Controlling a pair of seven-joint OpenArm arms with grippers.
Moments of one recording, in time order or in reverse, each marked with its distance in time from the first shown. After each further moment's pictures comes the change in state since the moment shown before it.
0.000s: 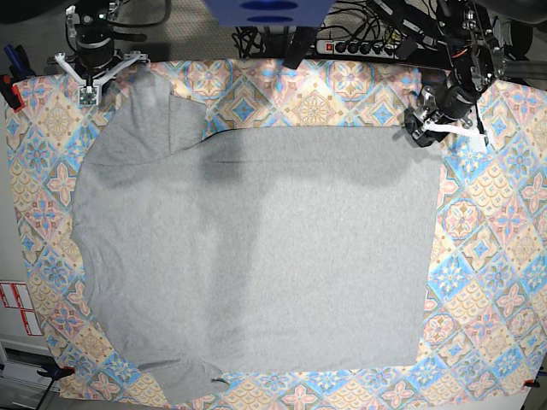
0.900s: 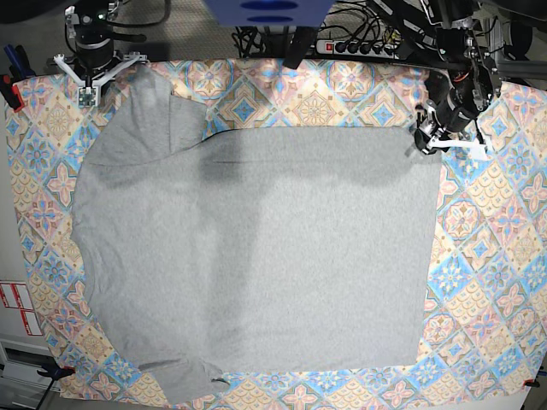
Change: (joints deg) left arm -10.1 1.9 -2.1 -16.7 -0.5 -0.6 0.0; right arm 0.0 0.0 0.0 0.7 0.0 0.0 0.0
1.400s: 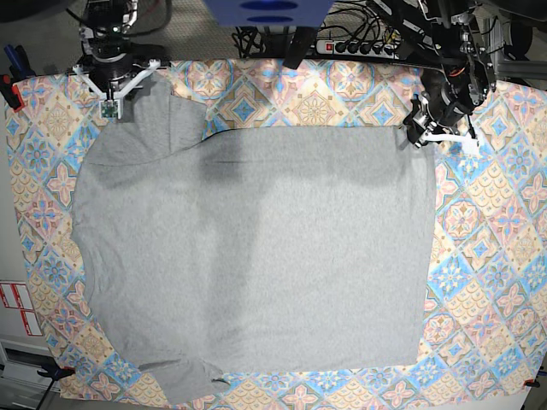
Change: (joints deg) left arm 1.7 0.2 0.2 0.0 -1.4 -0.7 1.2; right arm 4.9 0.1 -7.8 1.5 -0.2 -0.3 -11.5
